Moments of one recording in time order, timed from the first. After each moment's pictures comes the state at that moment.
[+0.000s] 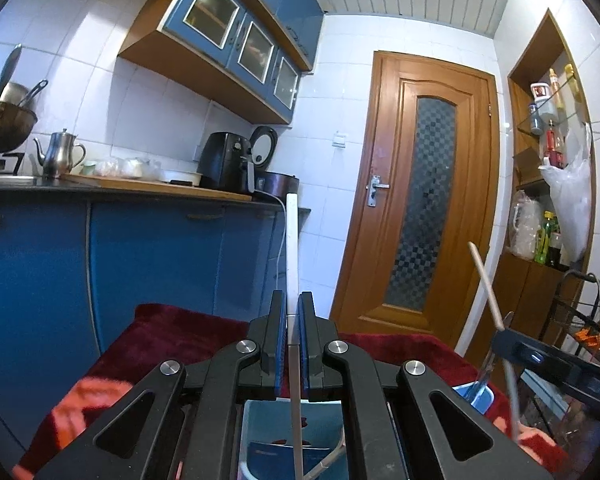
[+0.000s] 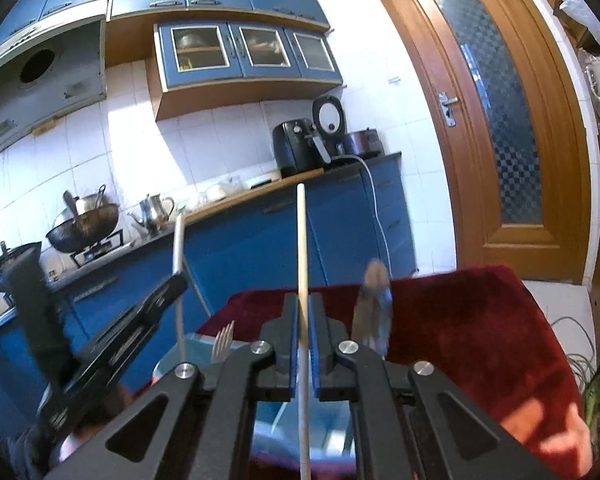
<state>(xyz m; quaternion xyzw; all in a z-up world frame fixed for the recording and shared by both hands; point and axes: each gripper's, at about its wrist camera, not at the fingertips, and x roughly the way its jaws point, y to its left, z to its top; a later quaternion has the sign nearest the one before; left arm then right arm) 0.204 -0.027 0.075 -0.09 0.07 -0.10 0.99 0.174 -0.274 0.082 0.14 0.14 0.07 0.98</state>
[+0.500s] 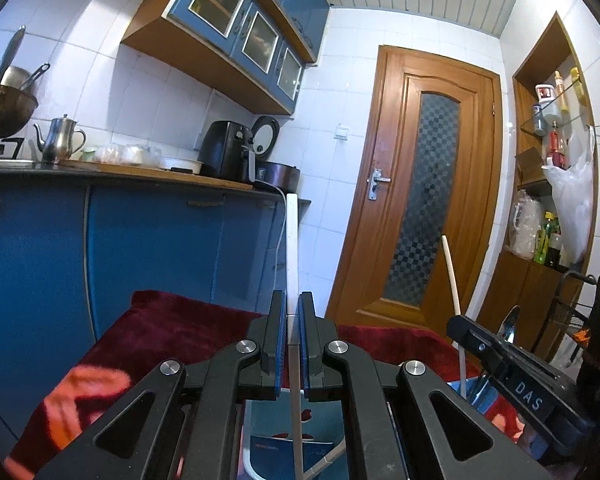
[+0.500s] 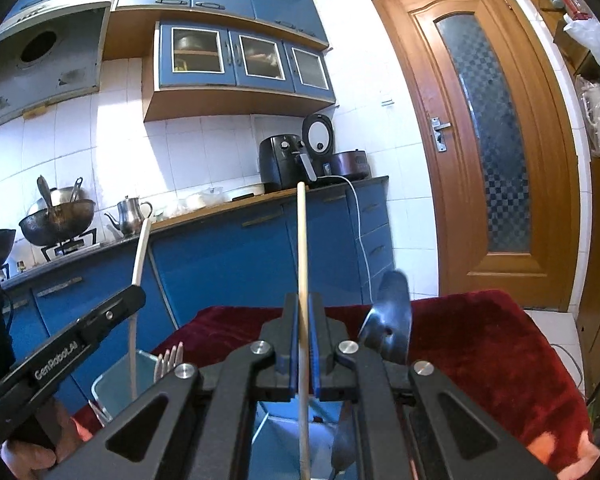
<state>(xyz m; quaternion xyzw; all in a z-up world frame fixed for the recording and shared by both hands) 0.211 -0.026 0.066 -0.10 0.09 -0.11 0.99 0.199 -0.265 0.060 0.11 0.11 0.03 0.99</state>
